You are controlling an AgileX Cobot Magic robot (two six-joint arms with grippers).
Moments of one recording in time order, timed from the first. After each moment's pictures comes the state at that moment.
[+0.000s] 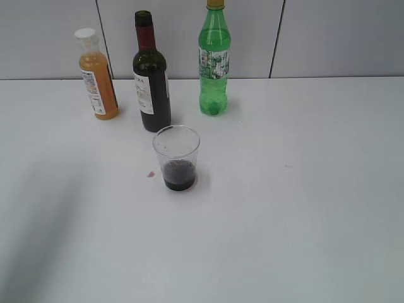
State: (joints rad) left arm -0.16 1.42 -1.34 0.10 0.75 -0.11; right arm 0.08 0.00 -0.51 0.02 1.04 -0.01
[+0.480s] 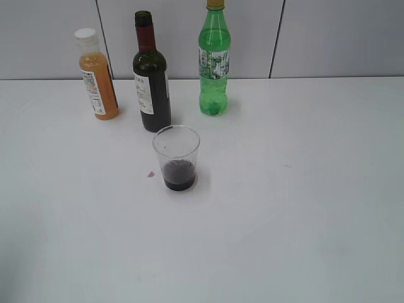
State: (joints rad) left arm 0.02 1.13 -1.20 -0.05 1.11 0.09; right arm 0.08 0.00 -0.51 0.02 1.04 -0.01
